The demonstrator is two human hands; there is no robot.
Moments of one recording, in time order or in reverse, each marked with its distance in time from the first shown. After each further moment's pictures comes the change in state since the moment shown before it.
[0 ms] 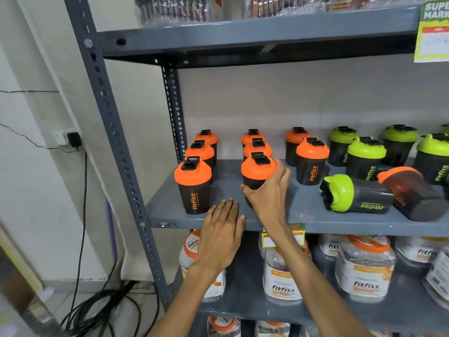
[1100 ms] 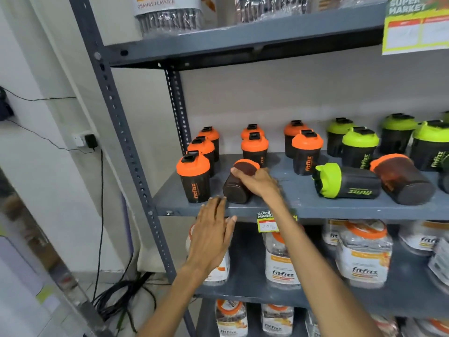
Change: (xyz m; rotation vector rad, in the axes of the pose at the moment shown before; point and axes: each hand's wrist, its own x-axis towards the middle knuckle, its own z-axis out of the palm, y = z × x) left_hand -0.044 0.002 -0.014 -0.072 0.112 -0.039; right_hand 0.016 -0.017 -0.021 -0.165 -0.570 0.450
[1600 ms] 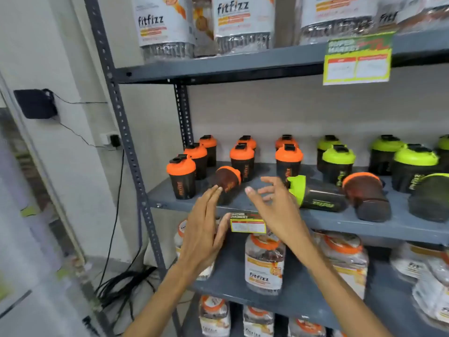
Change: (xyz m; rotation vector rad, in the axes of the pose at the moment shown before) left_hand -0.020 0.108 -0.033 -0.201 0.276 0.052; right_hand -0.102 0.074 -0.114 0.215 0.105 -0.534
